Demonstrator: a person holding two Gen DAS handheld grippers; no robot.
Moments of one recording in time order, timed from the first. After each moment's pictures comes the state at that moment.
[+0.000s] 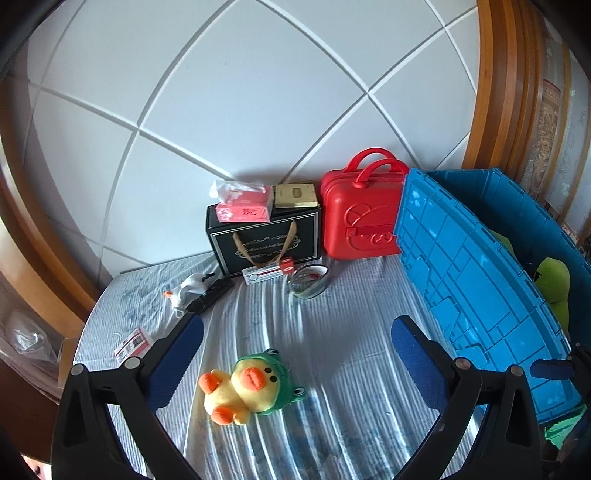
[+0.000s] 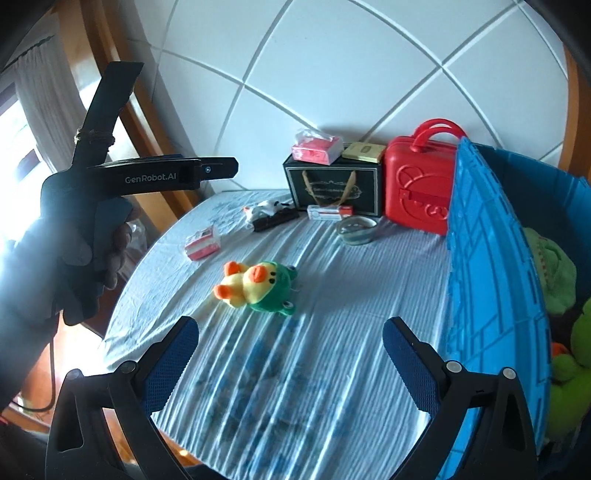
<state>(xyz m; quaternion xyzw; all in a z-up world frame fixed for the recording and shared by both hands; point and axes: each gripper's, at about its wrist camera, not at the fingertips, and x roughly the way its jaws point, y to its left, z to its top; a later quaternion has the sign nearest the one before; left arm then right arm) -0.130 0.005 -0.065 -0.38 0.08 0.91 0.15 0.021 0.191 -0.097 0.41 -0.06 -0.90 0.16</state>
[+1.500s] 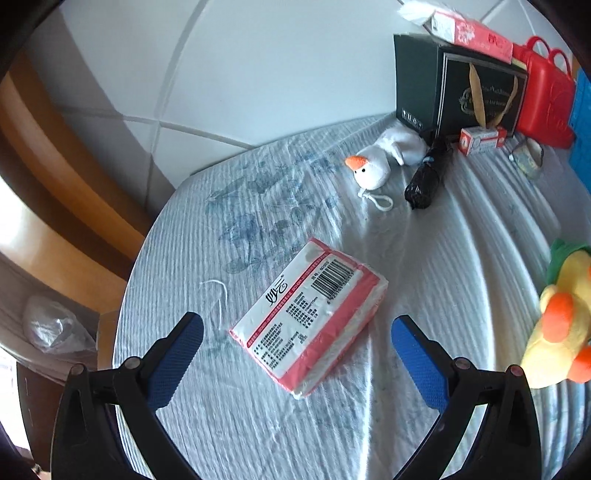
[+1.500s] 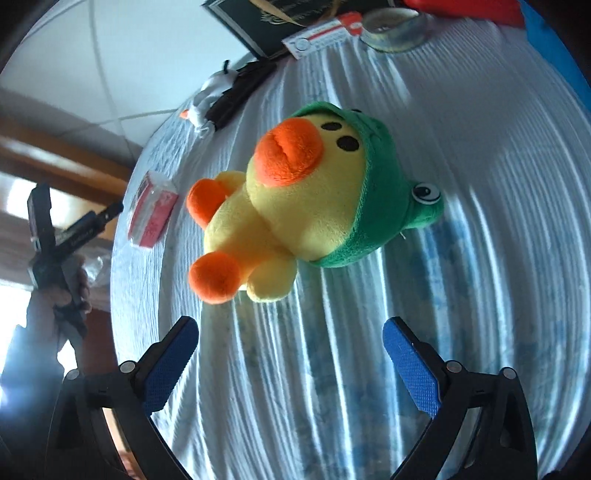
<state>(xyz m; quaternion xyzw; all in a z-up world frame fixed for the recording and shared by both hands) -0.349 -0.308 -0.346 -0.48 0.19 0.85 0.09 -0.134 0.007 -0.378 0.58 -0.31 -0.75 0.03</state>
